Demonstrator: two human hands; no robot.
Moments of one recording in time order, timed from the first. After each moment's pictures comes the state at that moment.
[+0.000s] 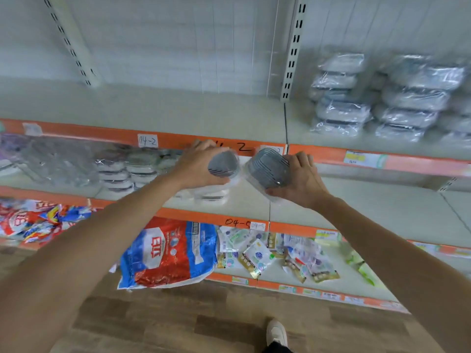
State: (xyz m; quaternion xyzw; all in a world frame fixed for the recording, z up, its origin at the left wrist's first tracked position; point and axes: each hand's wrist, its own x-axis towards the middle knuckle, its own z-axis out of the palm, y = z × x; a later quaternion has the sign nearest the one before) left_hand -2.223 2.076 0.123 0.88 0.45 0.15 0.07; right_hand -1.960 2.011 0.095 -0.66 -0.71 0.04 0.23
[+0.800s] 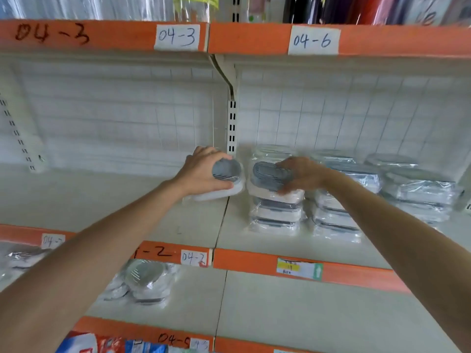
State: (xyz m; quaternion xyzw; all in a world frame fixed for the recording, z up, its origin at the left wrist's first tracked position) left_hand -2.016 2.200 0.251 0.86 0.42 0.29 0.03; right_hand -1.754 2.158 0.276 -0.63 -0.77 0.01 0.11
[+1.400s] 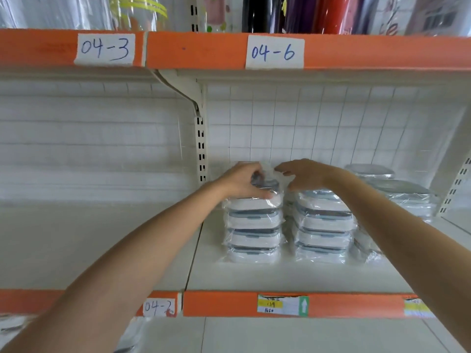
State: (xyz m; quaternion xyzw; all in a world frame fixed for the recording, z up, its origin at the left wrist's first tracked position) left_hand -1.872 2.248 0.273 0.91 0.33 0.22 0.15; right_hand -1.696 2.175 0.308 -0.68 -0.73 0.04 0.05
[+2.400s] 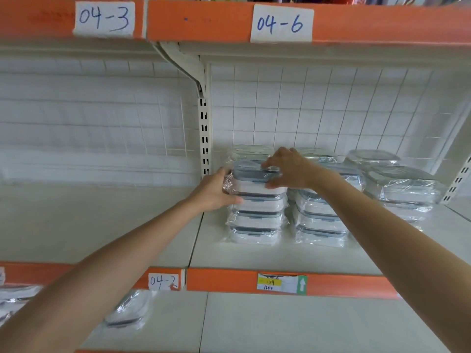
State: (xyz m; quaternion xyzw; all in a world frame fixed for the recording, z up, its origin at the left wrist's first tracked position) left_hand -1.927 2.232 0.215 0.83 0.43 0.28 0.22; right_hand -1.725 2.174 0.281 -0.66 -0.75 -0.03 0.05
